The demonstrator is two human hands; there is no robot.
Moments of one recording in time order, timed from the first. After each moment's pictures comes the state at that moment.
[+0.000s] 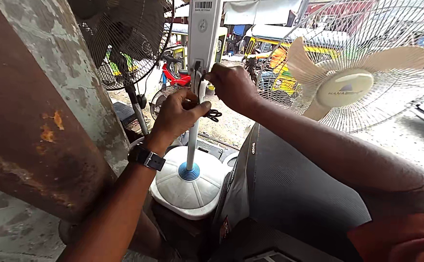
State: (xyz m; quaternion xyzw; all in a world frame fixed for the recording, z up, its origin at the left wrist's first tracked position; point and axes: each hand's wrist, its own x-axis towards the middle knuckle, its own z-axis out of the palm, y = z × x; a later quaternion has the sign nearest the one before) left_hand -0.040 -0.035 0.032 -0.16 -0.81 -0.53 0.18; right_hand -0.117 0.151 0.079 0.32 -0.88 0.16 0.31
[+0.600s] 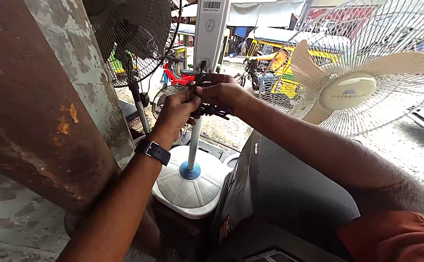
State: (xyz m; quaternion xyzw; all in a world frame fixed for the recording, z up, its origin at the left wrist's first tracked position) left_hand -0.048 -0.038 0.026 -0.09 -0.70 -0.70 0.11; right_hand -0.130 0.124 0.058 0.29 -0.63 0.71 -0.11
